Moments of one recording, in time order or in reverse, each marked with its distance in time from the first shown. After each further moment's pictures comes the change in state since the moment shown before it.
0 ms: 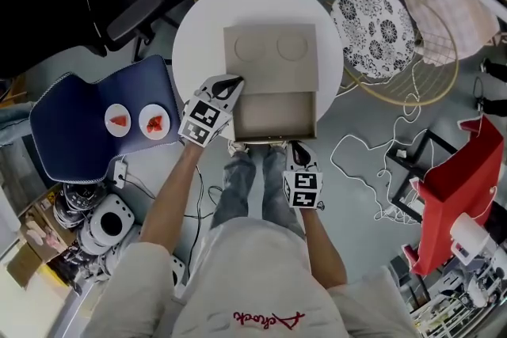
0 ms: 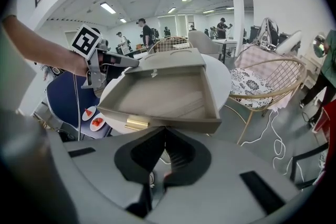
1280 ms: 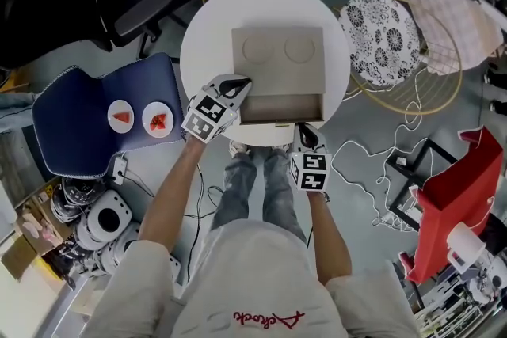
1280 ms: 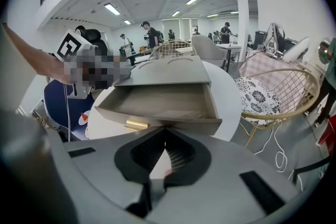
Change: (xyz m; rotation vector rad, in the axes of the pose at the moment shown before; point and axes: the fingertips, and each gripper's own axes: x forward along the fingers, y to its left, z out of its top) left arm 0.001 0.000 0.001 -0.008 0.041 -0.066; right arm 0.033 -0.018 0.054 -0.039 -0.038 0.016
